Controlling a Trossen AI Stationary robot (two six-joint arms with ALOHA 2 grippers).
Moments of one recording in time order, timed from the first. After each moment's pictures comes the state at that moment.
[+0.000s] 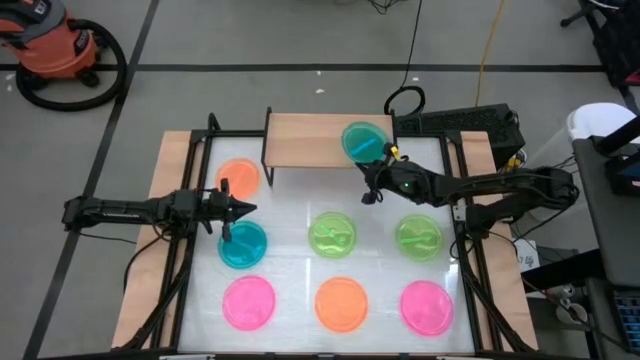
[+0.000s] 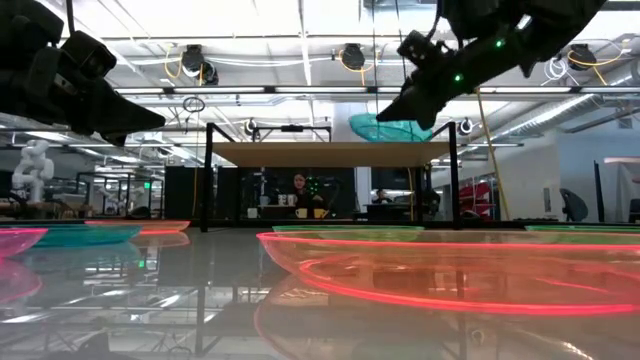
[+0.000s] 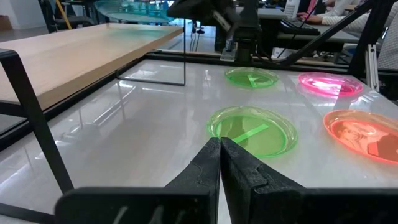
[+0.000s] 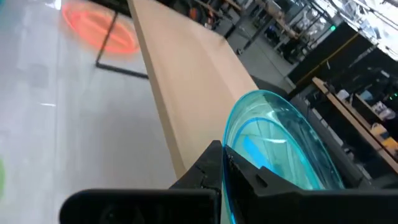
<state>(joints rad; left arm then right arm) 0.02 0.21 0.01 0.06 -0.11 -0.05 -0.20 1.29 0.59 0.37 0.44 -0.48</state>
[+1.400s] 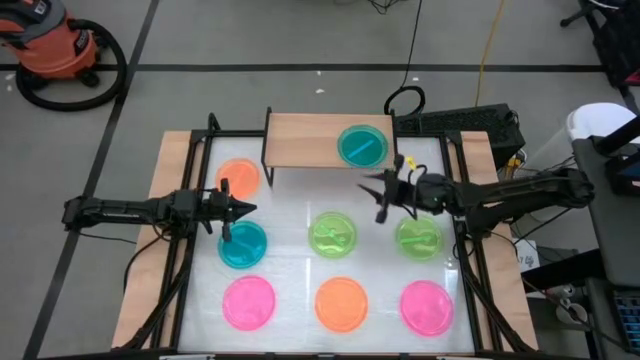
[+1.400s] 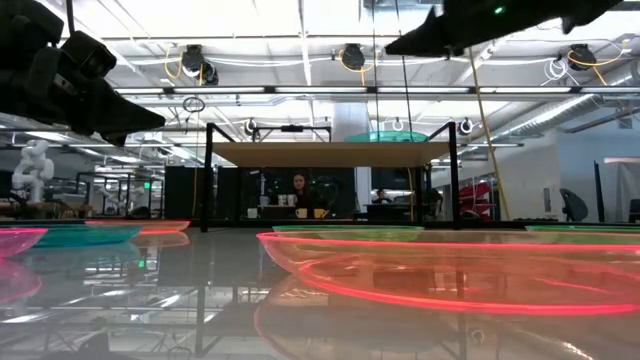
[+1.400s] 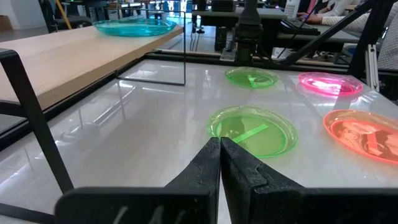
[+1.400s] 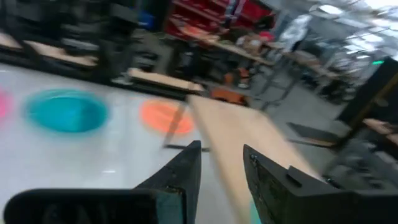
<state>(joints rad) 0.02 0.21 0.01 0.06 -0.11 -0.05 0.04 1.04 0.59 0.28 0.39 -0.30</state>
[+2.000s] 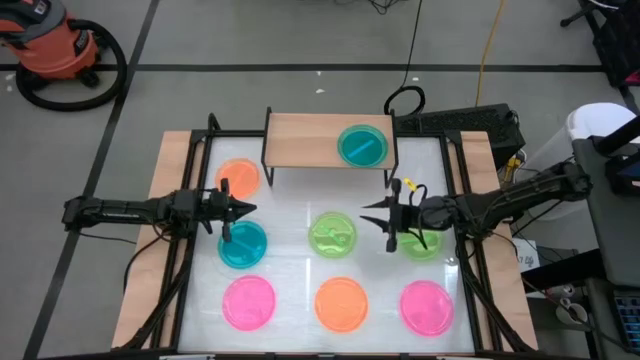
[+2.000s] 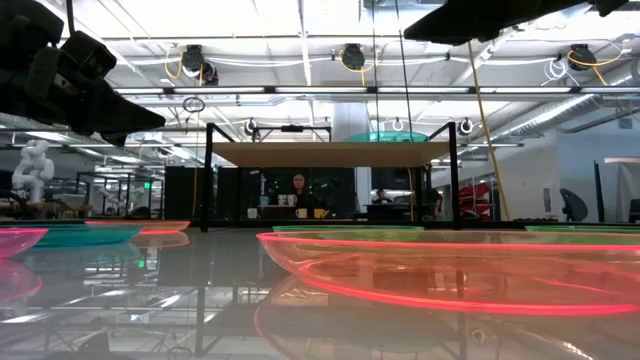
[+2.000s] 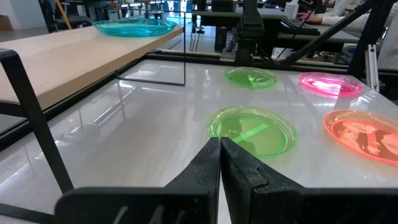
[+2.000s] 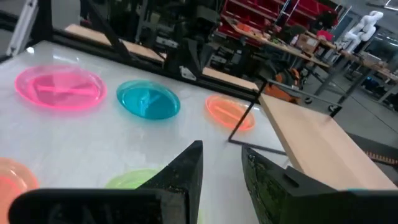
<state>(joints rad) 0.02 0.21 0.01 0.06 -0.11 -0.05 0.23 1.03 0.59 0.19 0.39 -0.24</state>
